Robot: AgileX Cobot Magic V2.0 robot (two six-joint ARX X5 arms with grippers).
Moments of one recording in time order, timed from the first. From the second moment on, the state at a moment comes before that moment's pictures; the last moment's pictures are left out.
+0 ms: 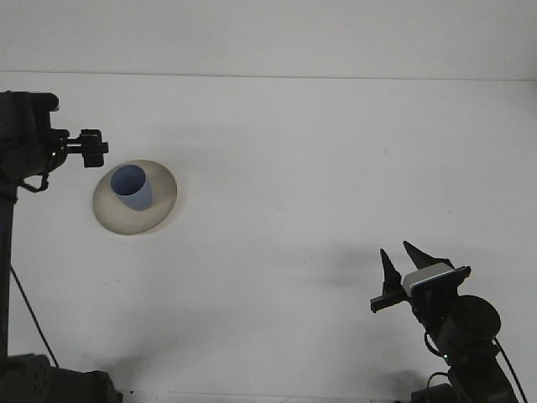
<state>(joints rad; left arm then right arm) 0.15 1.50 1.90 -1.01 0.08 0.09 0.25 0.46 0.50 -0.26 -0.10 -0.04</state>
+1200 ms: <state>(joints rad) 0.16 0.24 0.48 -0.14 0.10 0.01 0.19 0.46 0.50 -0.09 0.03 0.02</state>
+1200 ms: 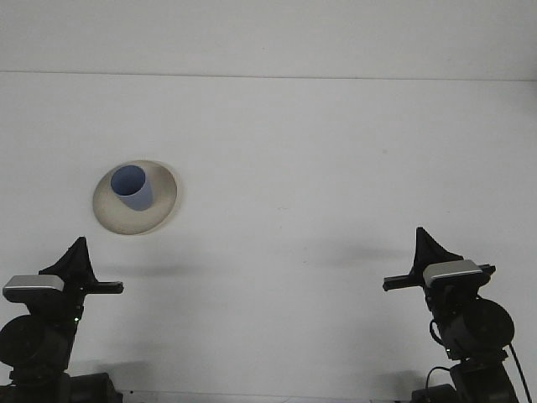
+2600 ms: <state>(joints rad) 0.02 0.00 0.03 0.15 0.06 -0.05 0.19 0.46 0.50 -0.06 0.03 0.02</state>
